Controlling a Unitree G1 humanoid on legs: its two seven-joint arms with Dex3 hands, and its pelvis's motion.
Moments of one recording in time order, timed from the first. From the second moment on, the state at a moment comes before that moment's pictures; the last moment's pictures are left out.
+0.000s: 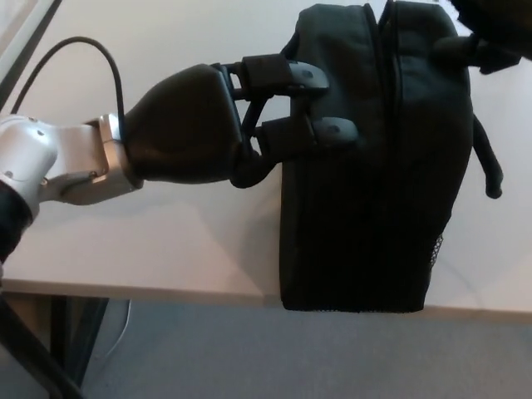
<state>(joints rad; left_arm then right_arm) -1.07 0.65 -0.76 0.78 1.27 -0.91 0.97 -1.24 -0.68 0.59 1.09 -0.93 -0.80 -0.55</state>
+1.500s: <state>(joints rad) -1.09 0.67 -0.90 0.90 1.31 -0.82 1.17 -1.19 -0.83 0.62 0.97 -0.98 -0.87 -0.58</state>
